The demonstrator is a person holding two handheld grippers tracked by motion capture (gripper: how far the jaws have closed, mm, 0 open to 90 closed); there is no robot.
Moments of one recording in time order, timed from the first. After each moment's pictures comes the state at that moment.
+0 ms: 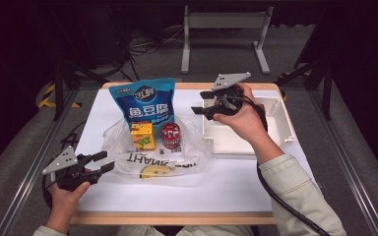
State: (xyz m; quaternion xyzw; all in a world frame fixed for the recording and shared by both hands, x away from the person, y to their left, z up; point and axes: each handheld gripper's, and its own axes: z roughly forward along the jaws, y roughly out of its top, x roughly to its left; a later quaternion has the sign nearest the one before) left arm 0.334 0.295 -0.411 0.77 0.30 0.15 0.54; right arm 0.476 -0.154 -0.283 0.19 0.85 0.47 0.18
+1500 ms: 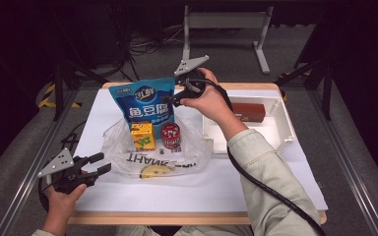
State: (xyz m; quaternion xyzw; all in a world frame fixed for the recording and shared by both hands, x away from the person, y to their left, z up) left arm 0.329 0.301 -0.412 0.77 0.30 0.16 0.54; right arm 0.537 -0.070 -0.284 0.14 0.85 0.48 0.14
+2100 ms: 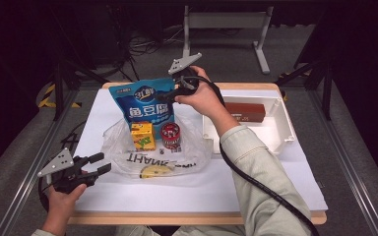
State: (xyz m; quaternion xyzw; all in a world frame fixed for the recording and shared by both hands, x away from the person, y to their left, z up) left arm 0.330 0.301 -0.413 0.77 0.30 0.15 0.54; right arm 0.553 -0.054 -0.289 0.11 0.86 0.49 0.10
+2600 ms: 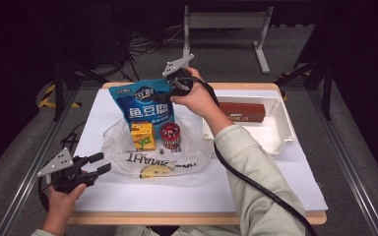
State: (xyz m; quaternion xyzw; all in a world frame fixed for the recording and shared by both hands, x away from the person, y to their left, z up) left arm 0.330 0.303 -0.413 0.77 0.30 0.15 0.54; right arm 0.557 -0.040 -0.296 0.10 0.87 0.47 0.09
